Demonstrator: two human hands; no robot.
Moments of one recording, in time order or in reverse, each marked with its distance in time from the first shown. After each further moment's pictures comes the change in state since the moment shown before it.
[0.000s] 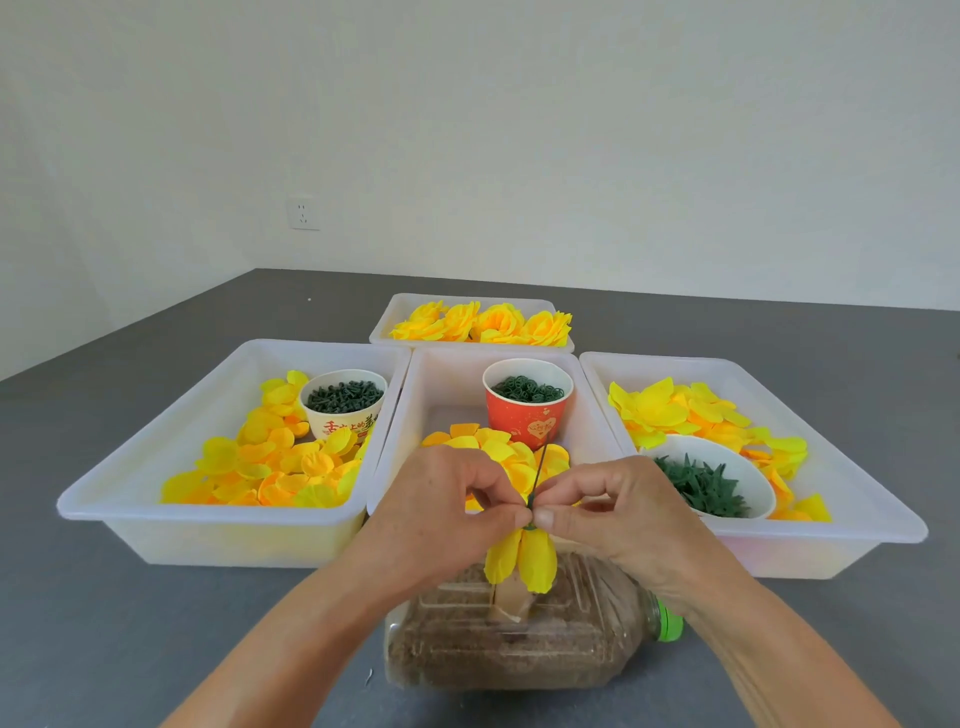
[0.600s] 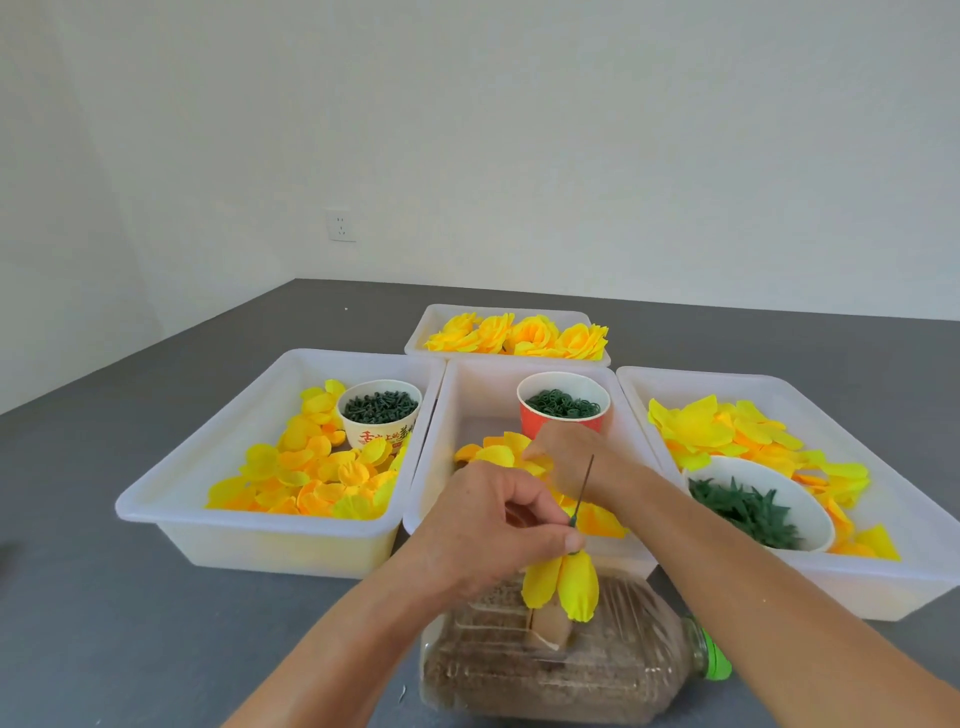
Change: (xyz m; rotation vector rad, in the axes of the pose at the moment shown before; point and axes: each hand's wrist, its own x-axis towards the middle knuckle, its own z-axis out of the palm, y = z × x) left_hand 0.008 -0.004 0.002 -0.278 -0.120 -0.145; right_hand 0.148 0.057 0.020 -0.934 -0.244 -0.092
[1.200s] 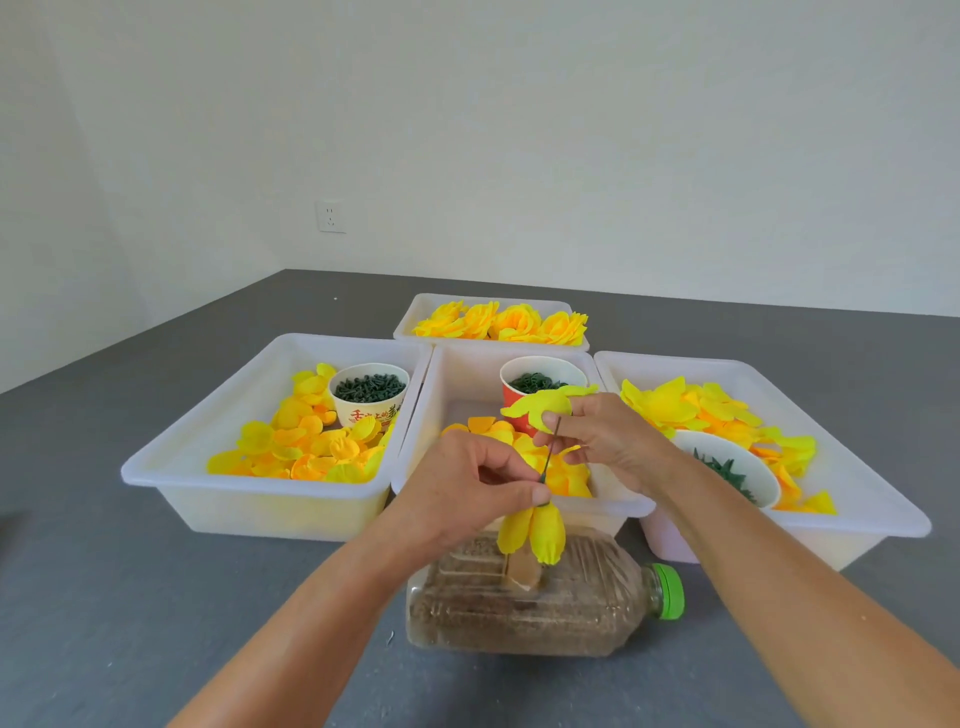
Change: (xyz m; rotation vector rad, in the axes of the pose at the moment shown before) left_hand -0.007 -0.004 0.003 -0.078 0.085 -0.014; right_hand -0.068 -0.002 -0.032 1.059 0.070 0.138
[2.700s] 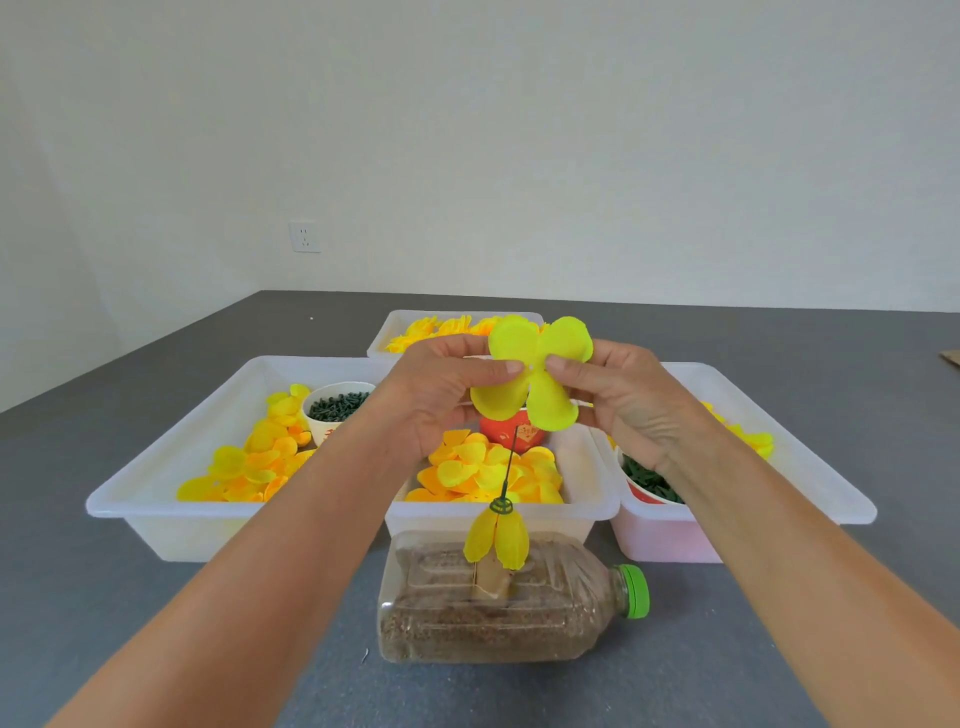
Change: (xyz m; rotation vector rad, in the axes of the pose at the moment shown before) left_hand 0.053 0.065 -0.008 -0.404 0.056 -0.161; right_hand -0.055 -0.064 -0.020 0.354 0.058 -0.220
